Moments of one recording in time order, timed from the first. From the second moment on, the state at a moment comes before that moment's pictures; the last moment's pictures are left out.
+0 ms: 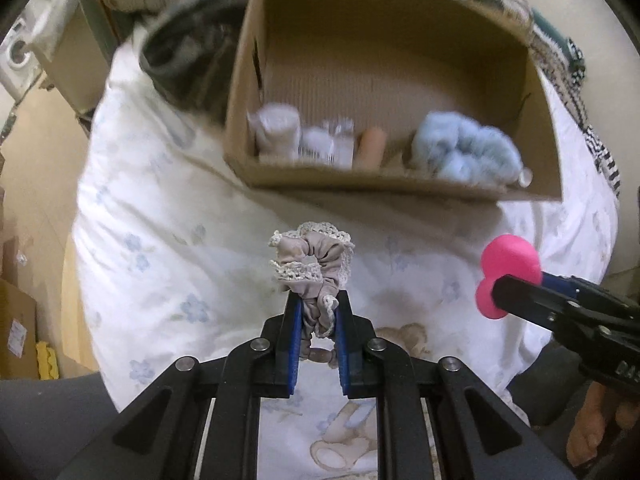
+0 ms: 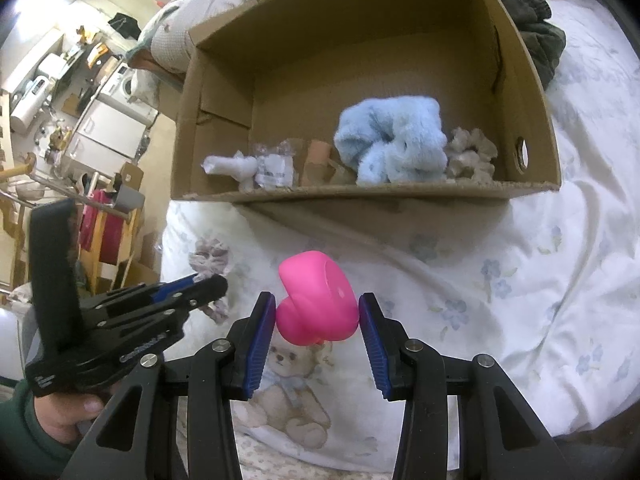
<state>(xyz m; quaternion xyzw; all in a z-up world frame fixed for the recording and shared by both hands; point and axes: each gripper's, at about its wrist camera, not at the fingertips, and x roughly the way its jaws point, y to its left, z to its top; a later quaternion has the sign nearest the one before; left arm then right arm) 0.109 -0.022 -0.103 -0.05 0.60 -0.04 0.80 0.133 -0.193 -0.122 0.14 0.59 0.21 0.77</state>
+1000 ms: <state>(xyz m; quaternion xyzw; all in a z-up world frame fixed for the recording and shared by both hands) 0.216 -0.020 -0.063 -0.05 0.50 -0.03 0.86 0.202 -0.215 -0.090 0.18 0.51 0.18 0.82</state>
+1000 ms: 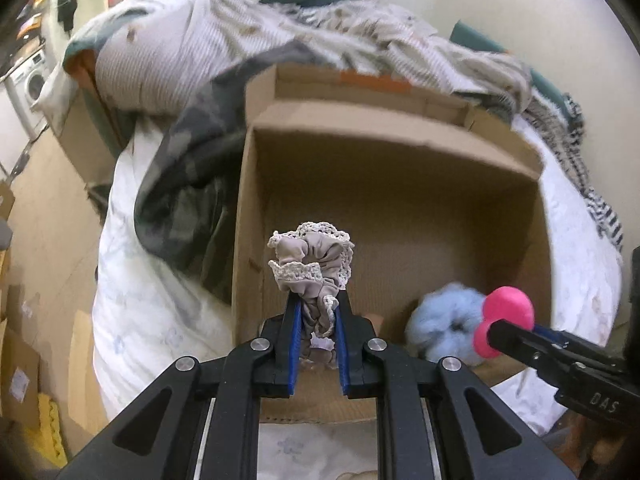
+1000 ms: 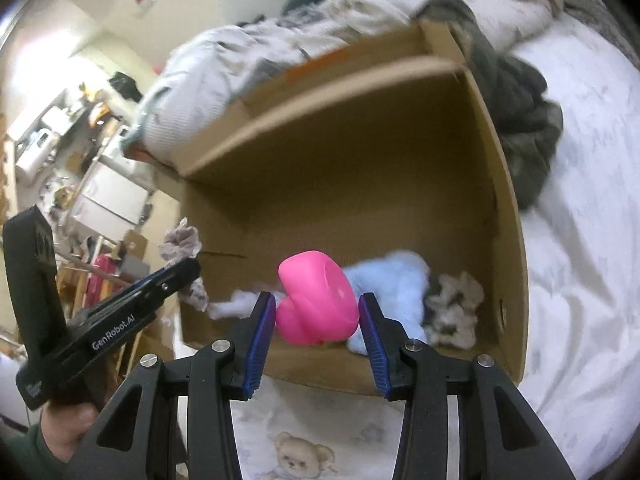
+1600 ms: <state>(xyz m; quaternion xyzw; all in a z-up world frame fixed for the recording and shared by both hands) 0.222 -0.027 -0.088 -0.04 0.53 -0.03 0.85 0.213 -0.203 -0.113 0.16 0.55 0.16 0.80</state>
